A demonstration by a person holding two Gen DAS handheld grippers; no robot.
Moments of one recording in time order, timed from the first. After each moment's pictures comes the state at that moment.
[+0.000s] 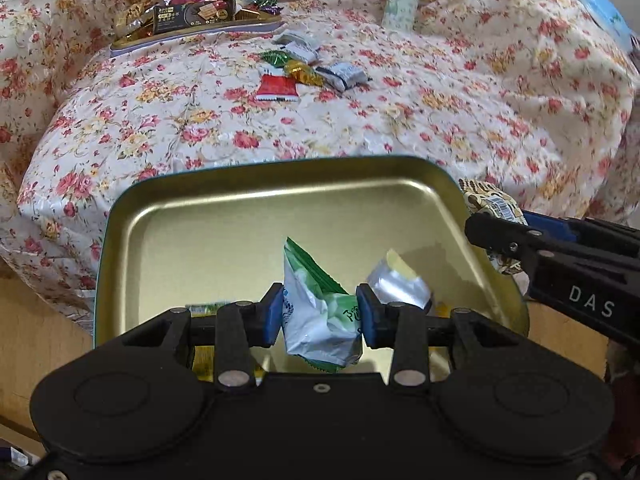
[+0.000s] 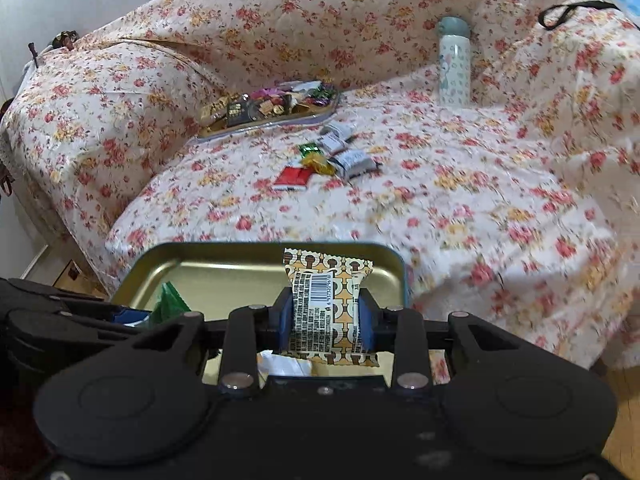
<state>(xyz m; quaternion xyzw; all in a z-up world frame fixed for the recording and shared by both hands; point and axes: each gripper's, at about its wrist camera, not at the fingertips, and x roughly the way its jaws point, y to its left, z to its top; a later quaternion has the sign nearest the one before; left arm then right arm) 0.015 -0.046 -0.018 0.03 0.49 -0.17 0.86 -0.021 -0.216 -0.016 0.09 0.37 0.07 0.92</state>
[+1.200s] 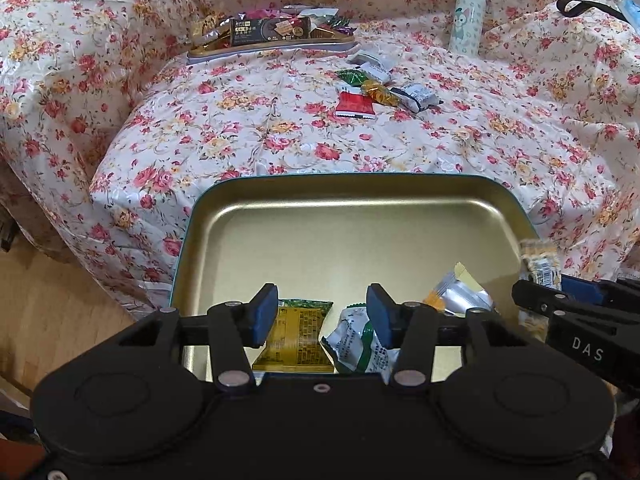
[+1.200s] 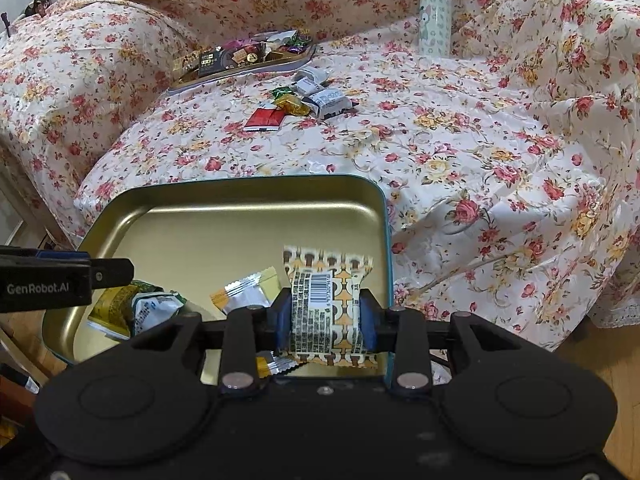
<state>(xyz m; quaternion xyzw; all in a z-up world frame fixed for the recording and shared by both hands) 0.008 -0.025 -0.012 0.04 0.46 -0.08 0.89 -0.021 -0.209 -0.047 0.07 0.42 0.04 0.90</state>
